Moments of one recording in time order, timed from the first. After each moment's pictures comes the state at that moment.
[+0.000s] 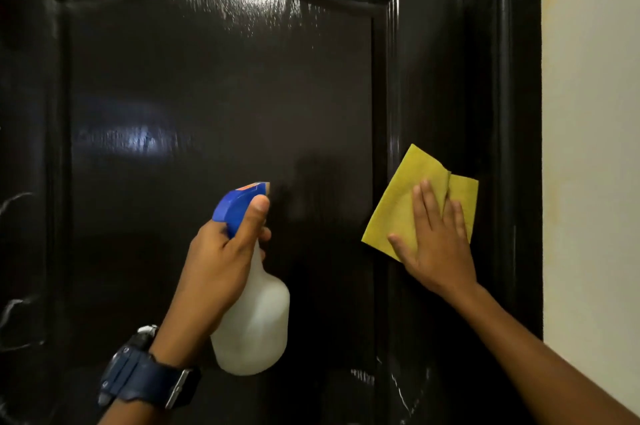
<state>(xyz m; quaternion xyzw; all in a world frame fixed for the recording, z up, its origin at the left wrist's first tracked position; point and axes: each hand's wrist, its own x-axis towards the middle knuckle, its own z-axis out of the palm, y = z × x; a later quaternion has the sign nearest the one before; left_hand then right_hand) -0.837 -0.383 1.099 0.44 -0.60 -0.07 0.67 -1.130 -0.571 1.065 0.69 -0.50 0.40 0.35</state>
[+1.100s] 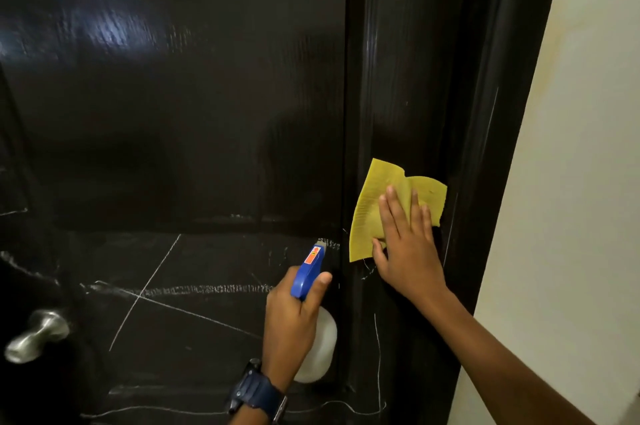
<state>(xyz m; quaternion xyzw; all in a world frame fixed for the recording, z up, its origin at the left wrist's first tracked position) -0.950 -0.413 0.842 0.50 -0.58 -0.14 0.63 -1.147 -0.530 0.872 0.75 -0.50 0.32 0.29</state>
